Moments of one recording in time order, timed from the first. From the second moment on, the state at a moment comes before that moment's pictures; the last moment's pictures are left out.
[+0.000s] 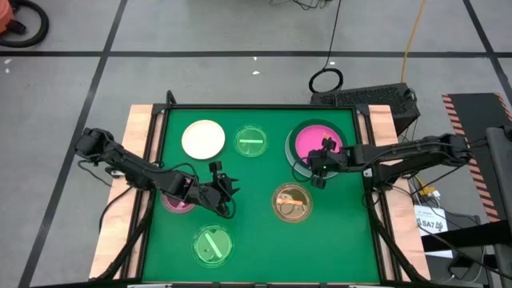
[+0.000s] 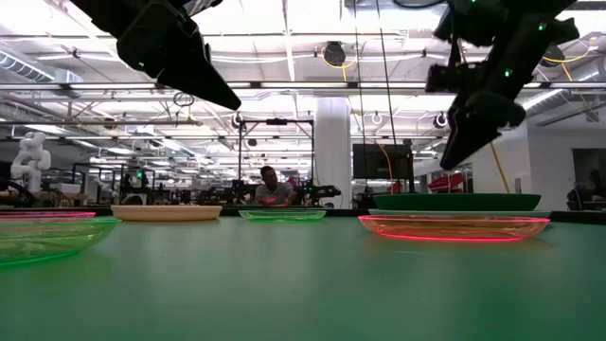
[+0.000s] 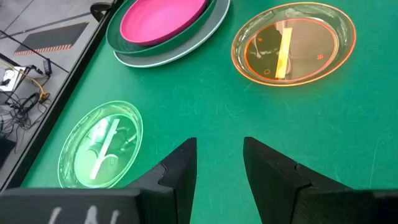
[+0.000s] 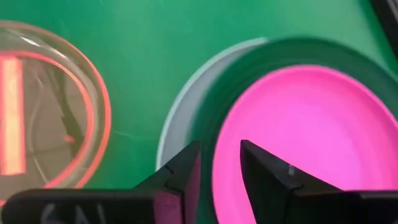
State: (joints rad) left arm -0.37 1.42 0.82 -0.16 -0.60 -0.11; right arm -0.02 1.12 0.62 -0.55 0.31 0.16
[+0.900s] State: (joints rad) left arm -0.31 1.42 0.82 -0.41 -0.69 -0.26; right arm 0.13 1.06 0.64 -0.42 0.31 0.08
